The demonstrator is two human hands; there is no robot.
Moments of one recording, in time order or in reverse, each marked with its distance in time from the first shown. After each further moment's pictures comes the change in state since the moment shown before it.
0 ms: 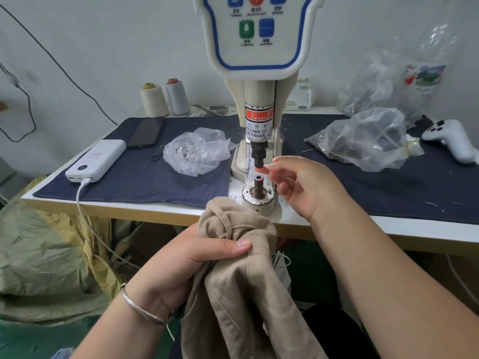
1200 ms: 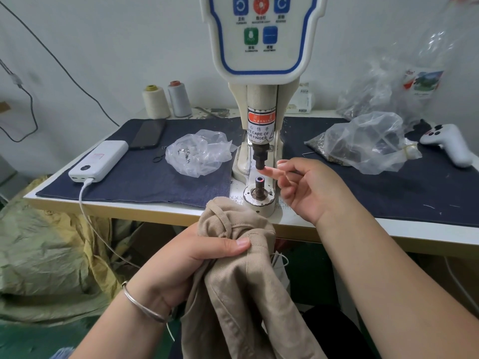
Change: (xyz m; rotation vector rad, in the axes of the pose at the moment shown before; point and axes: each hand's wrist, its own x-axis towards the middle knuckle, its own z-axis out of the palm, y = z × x) left_hand -0.004 0.003 0.002 0.005 0.009 0.016; right_hand 0.000 -0.001 -0.007 0.077 -0.023 0.070
